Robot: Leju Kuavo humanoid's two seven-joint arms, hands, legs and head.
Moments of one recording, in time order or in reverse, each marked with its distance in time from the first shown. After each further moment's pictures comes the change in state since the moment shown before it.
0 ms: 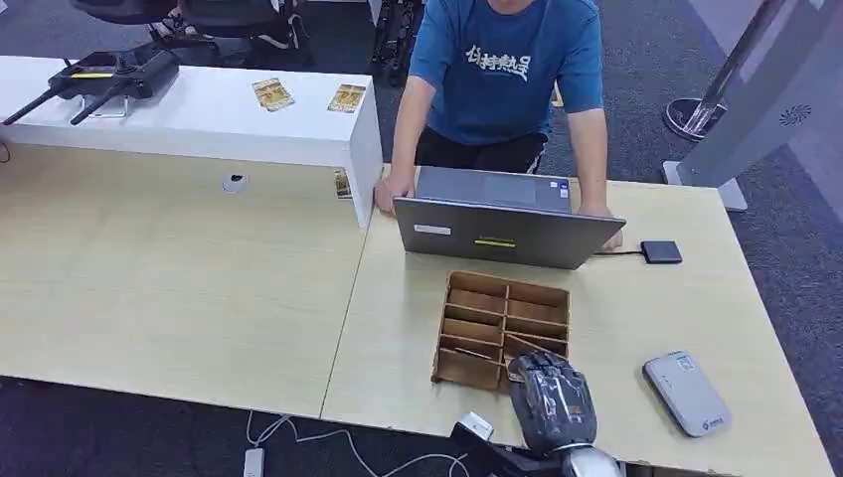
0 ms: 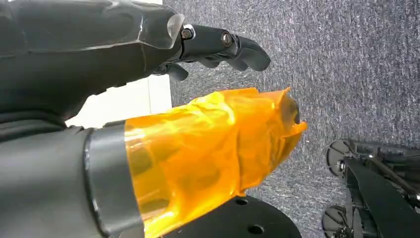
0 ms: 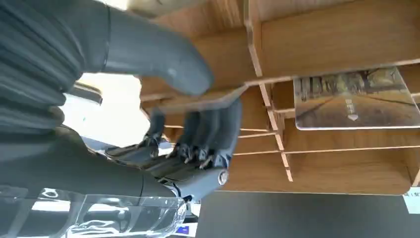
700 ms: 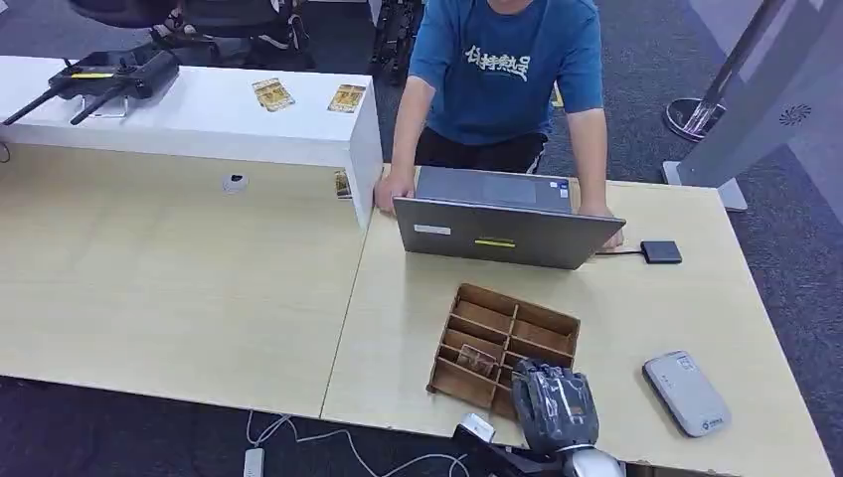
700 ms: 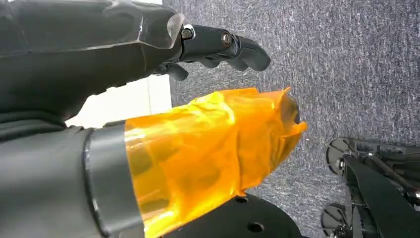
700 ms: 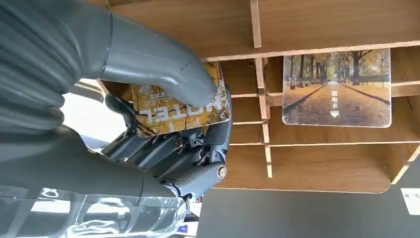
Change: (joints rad) left arm 0.001 0.000 0.000 0.000 0.010 -0.005 0.000; right arm 0.003 -0.011 0.002 -0.008 -0.001 0.003 0.000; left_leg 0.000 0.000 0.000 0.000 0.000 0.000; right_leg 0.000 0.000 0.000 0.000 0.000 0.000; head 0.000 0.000
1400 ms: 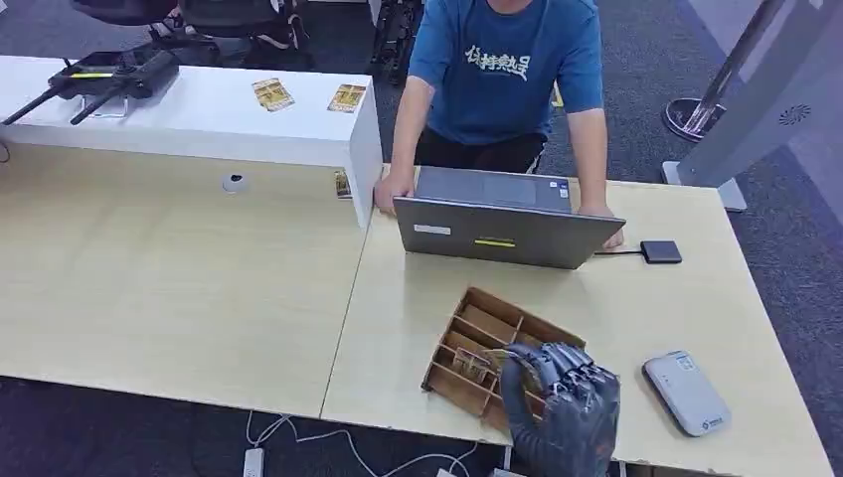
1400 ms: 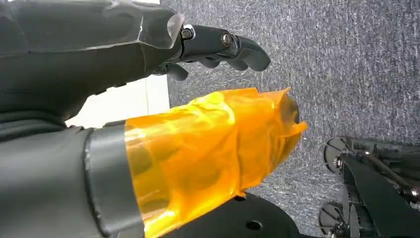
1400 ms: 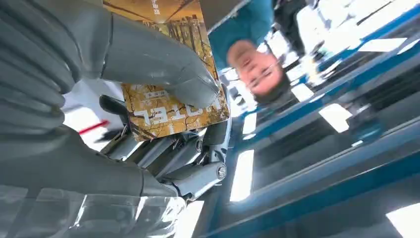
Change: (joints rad) left arm 0.001 0.000 0.000 0.000 0.000 -0.001 -0.012; right arm 0.212 0.302 -0.221 -0.299 0.116 -0.446 -0.517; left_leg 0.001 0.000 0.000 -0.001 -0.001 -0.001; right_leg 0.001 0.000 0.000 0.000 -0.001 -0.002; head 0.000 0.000
